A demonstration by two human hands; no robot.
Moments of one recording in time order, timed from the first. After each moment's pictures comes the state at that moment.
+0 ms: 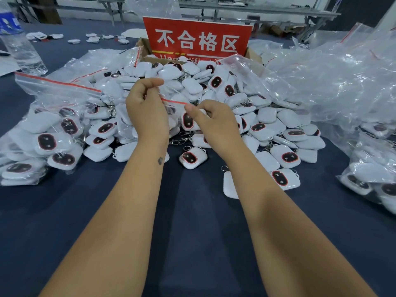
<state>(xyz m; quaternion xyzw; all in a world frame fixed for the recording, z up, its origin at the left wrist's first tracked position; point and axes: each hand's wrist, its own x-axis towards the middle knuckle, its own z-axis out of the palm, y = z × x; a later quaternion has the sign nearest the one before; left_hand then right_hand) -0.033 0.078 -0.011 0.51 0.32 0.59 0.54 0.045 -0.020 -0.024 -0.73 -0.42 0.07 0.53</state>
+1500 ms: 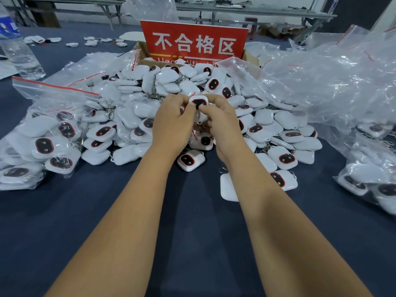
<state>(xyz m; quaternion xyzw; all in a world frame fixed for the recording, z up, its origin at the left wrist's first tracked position) -0.021 0.066 -0.030 0.79 0.26 0.40 0.39 0.048 -0.019 -0.018 -0.59 -0.27 0.24 0.73</state>
